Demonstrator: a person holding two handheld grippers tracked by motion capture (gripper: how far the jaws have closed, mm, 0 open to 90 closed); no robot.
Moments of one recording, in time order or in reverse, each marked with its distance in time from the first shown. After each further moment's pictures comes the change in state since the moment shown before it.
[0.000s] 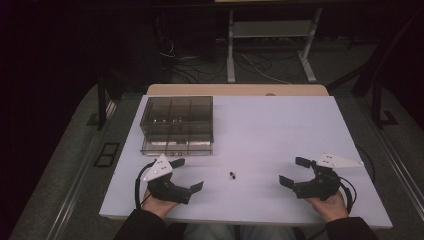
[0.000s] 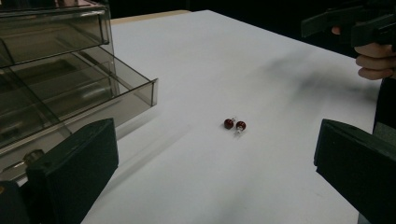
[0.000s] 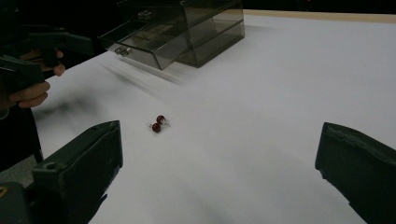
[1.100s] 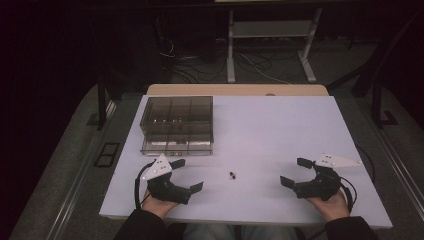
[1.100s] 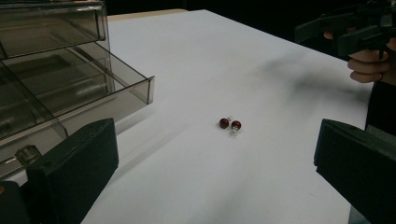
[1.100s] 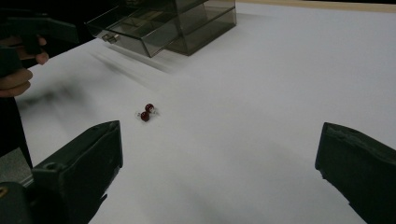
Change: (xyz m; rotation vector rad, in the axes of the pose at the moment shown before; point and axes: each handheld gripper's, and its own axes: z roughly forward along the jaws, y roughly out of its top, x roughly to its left) left arm -0.001 0.001 0.000 0.005 -0.023 -0.019; right arm -0.003 -0.002 0.000 0.044 -0.033 -0.010
